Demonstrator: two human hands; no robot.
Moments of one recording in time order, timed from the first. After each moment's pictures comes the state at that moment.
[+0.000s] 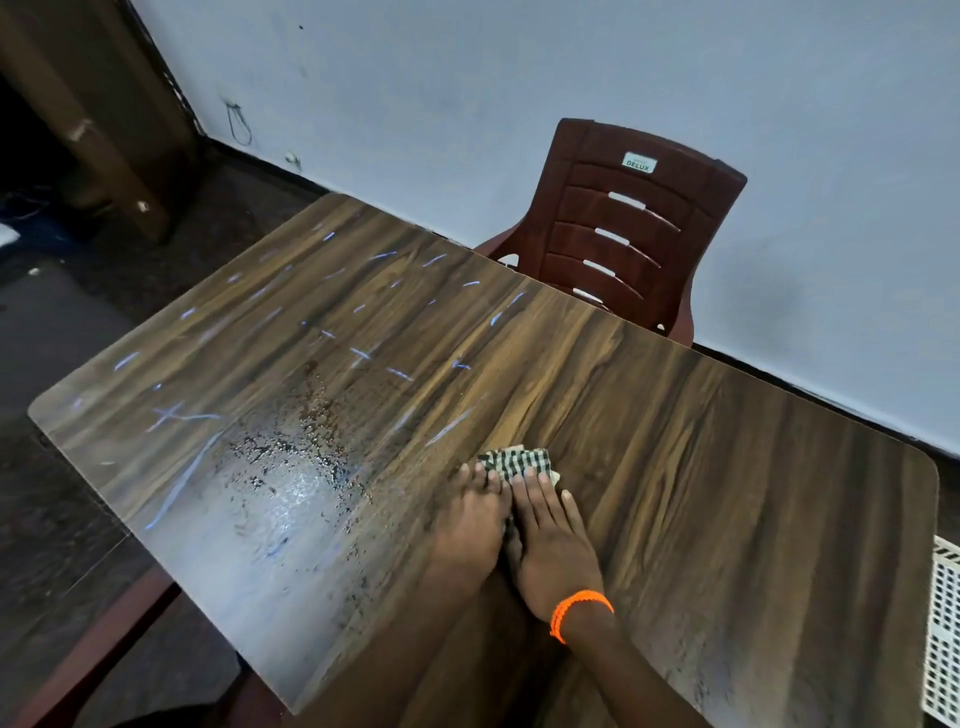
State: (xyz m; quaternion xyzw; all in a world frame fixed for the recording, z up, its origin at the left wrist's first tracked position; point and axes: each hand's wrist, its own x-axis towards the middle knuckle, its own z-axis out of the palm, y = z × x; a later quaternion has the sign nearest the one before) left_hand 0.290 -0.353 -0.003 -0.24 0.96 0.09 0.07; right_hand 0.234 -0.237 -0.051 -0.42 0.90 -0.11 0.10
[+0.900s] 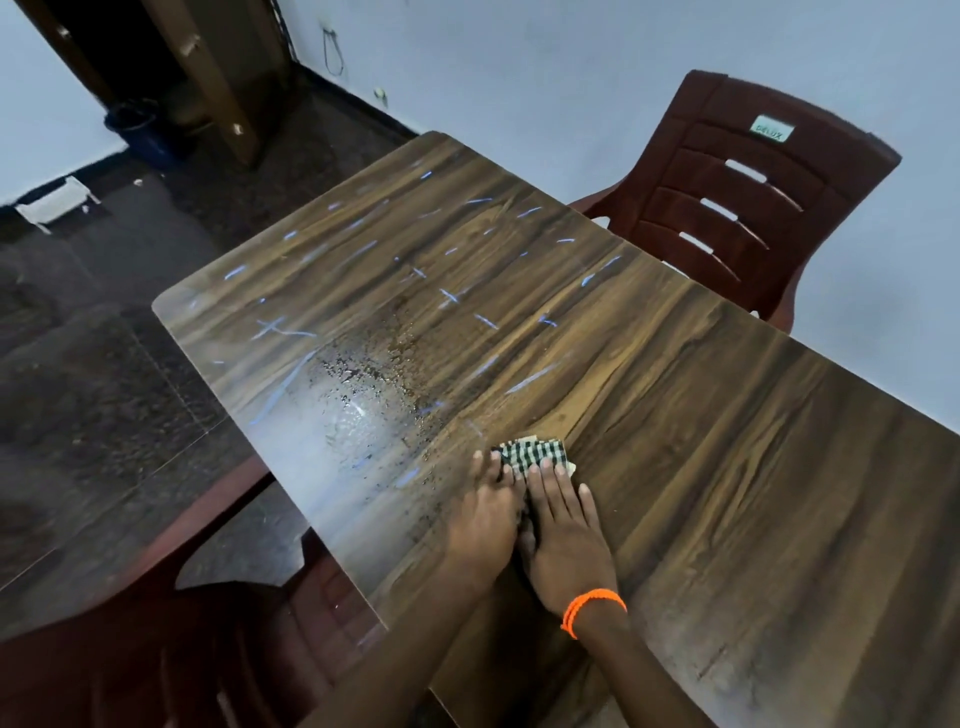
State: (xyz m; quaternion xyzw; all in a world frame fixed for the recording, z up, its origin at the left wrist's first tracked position) left_hand 0.388 -0.357 -0.013 -0.33 0.93 0.15 0.02; right_hand 0.309 -0.250 -0.056 -0.47 0.87 -0.09 0.15
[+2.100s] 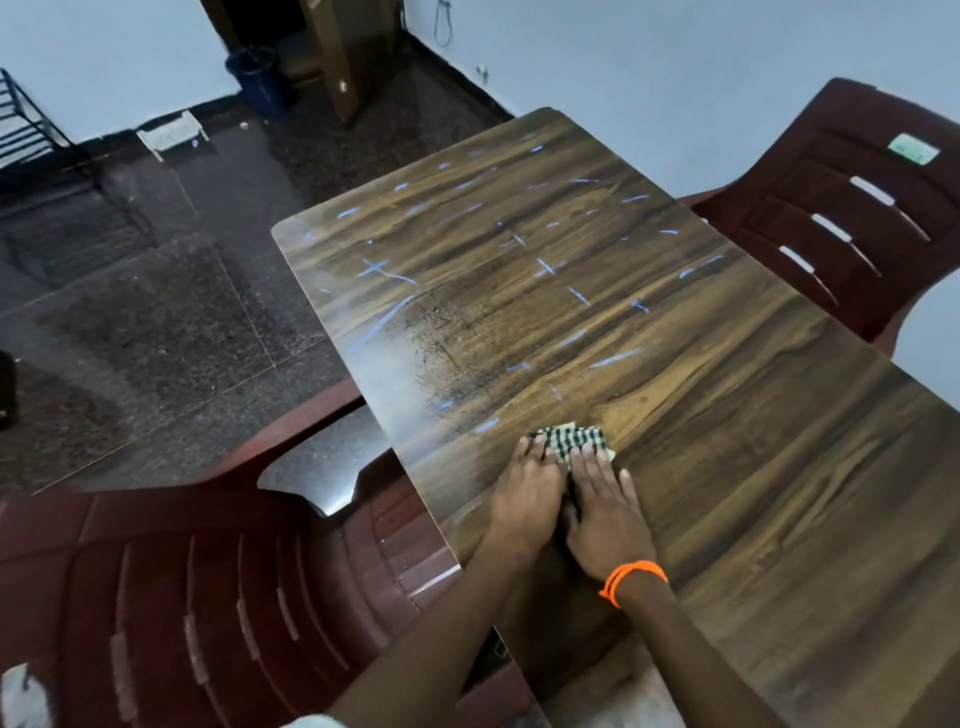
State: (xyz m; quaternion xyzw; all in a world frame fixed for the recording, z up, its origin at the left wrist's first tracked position) left_hand 0.438 -0.354 -0.013 -0.36 0.92 0.15 0.03; right_hand 0.341 -0.263 -0.052 -0.52 0.84 -0.06 0.17
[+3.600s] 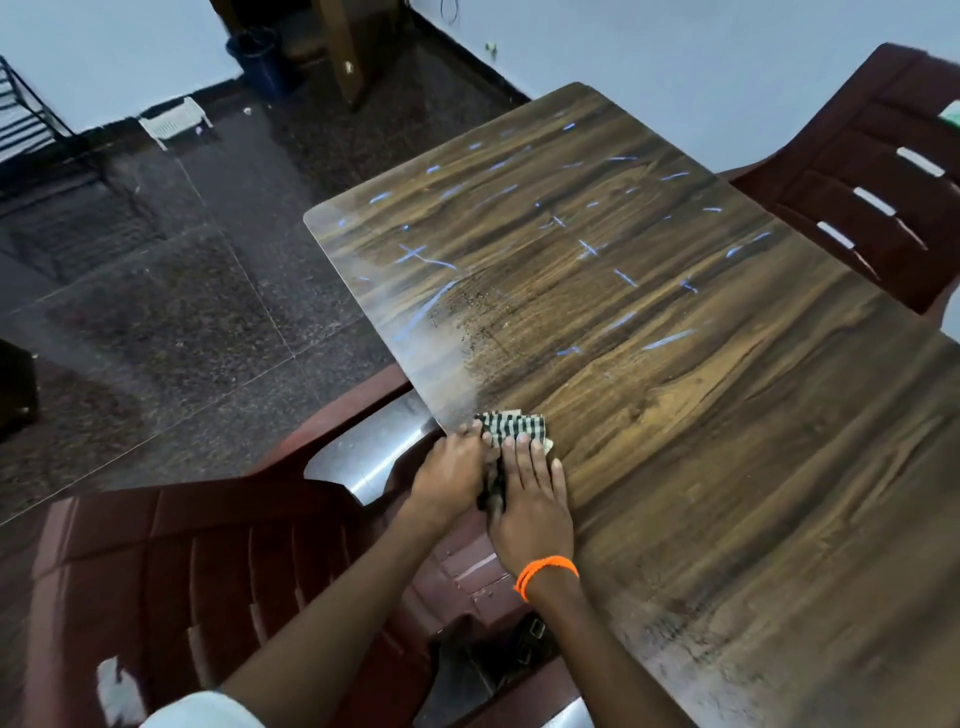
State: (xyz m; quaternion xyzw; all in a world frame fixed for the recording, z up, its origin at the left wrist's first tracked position) left_hand 0.577 -0.448 -0.005 -0.37 0.91 0.15 0.08; right_hand 0.503 -0.334 -0.052 -0.50 0.84 -0.10 0.16
